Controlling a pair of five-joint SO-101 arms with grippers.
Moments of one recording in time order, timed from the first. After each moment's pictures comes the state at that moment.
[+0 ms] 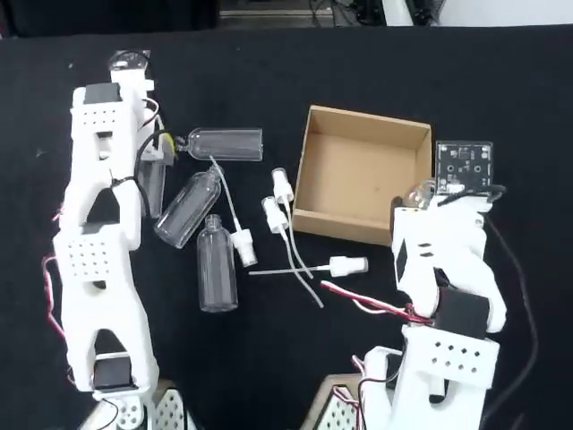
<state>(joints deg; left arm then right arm) -11.3 46.2 -47.0 85.1 -7.1 14.3 -66.1 55.3 58.5 11.1</state>
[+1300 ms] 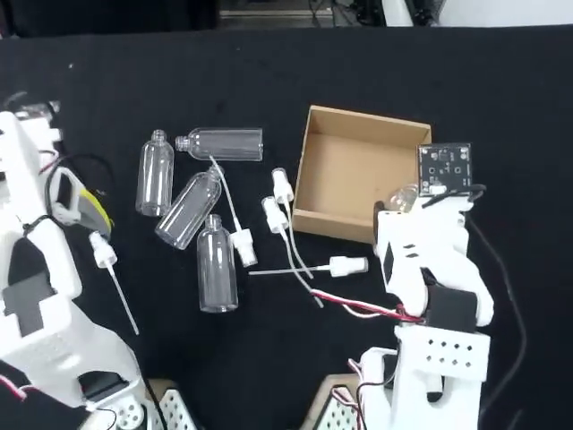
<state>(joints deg) -32.4 8.7 -8.7 100.4 -22.3 9.5 -66.1 58.0 58.2 9.3</state>
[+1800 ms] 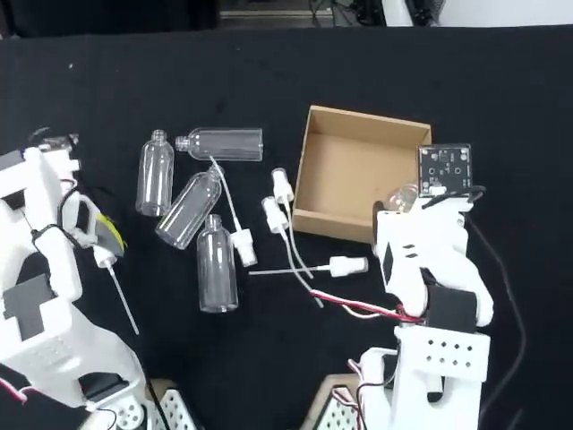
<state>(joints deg) -32.4 7.7 11.7 82.2 -22.3 9.3 -66.1 58.0 58.2 8.9</state>
